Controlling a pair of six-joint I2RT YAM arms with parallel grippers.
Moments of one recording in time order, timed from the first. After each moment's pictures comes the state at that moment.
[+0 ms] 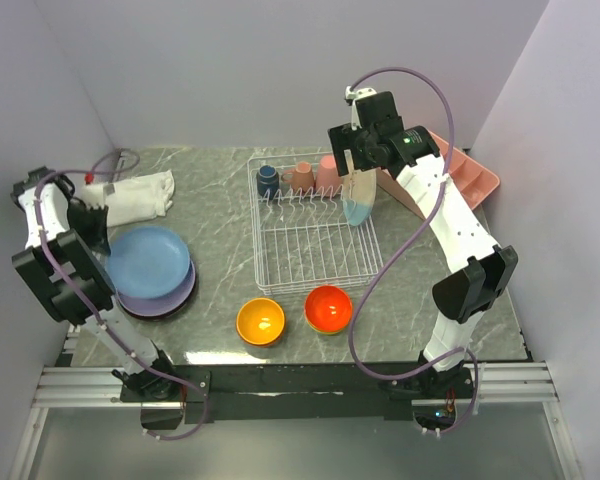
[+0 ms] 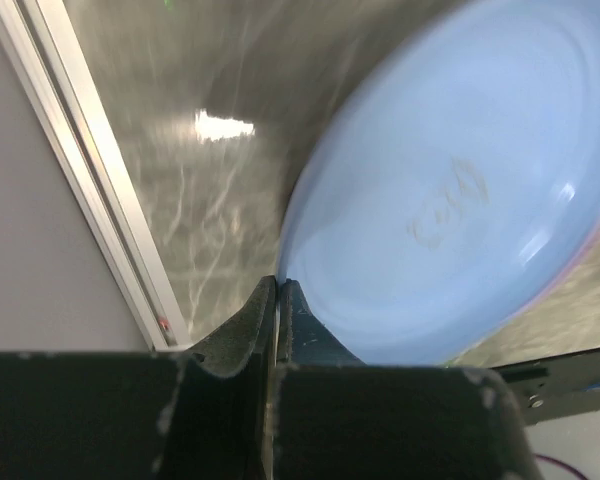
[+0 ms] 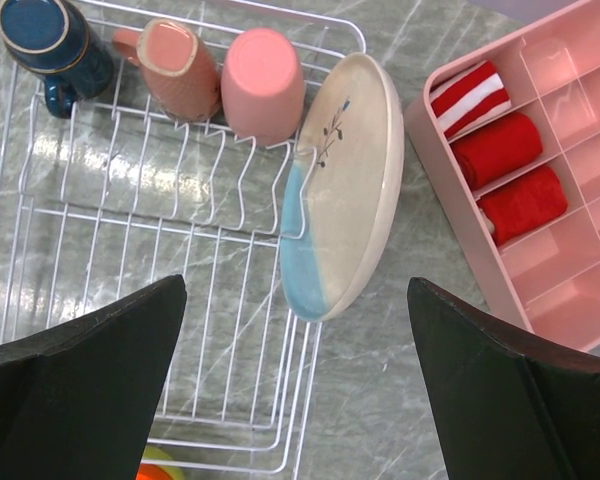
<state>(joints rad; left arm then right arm) 0.58 1.83 1.55 -1.17 0.25 0.60 0.44 1.78 2.02 -0.95 0.22 0.02</state>
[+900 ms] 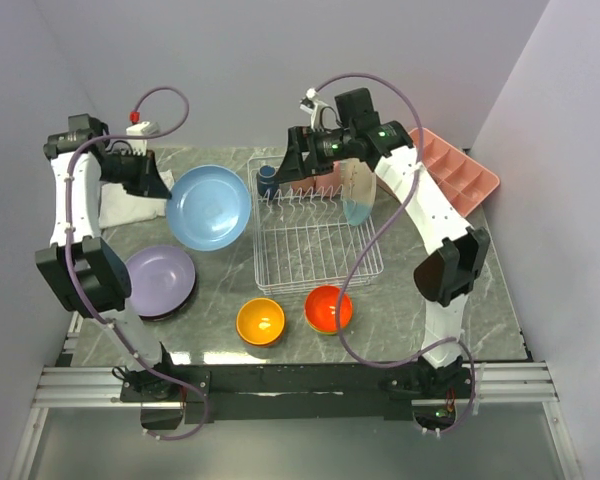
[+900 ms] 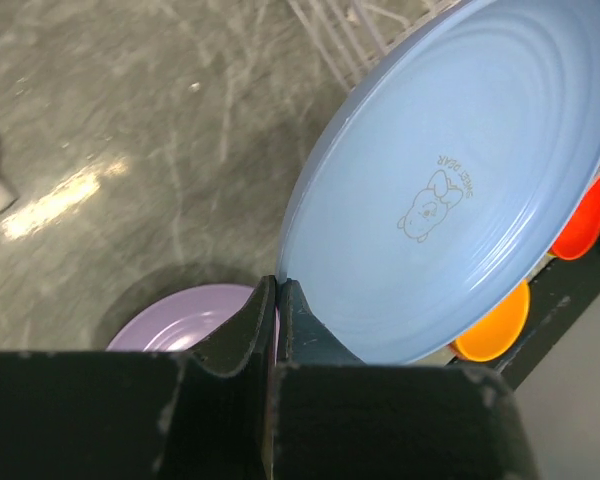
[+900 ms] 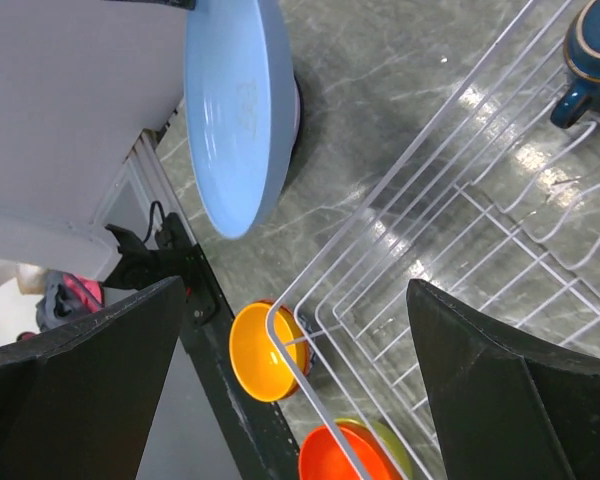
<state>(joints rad) 0.29 1.82 1.90 -1.30 0.78 0.53 0.47 1.95 2.14 -0.87 -0.73 0.23</state>
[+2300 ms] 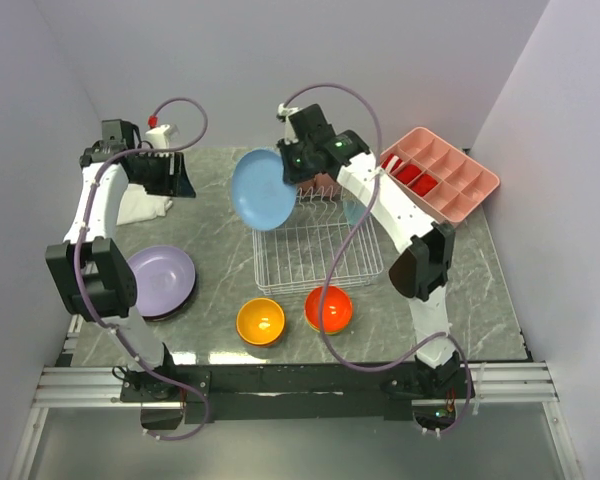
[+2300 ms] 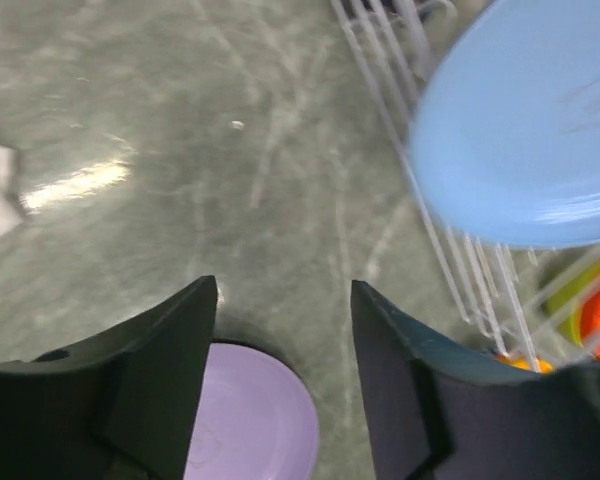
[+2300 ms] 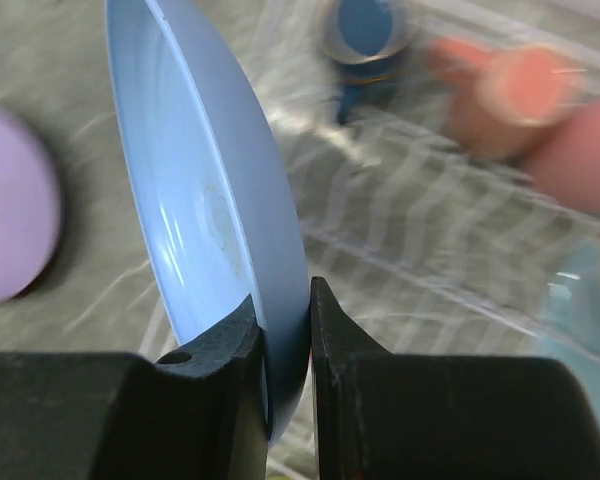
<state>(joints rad) 0.15 1.79 1.71 -0.96 0.62 0.25 0.63 2.12 2.28 -0.93 -0.08 0.19</state>
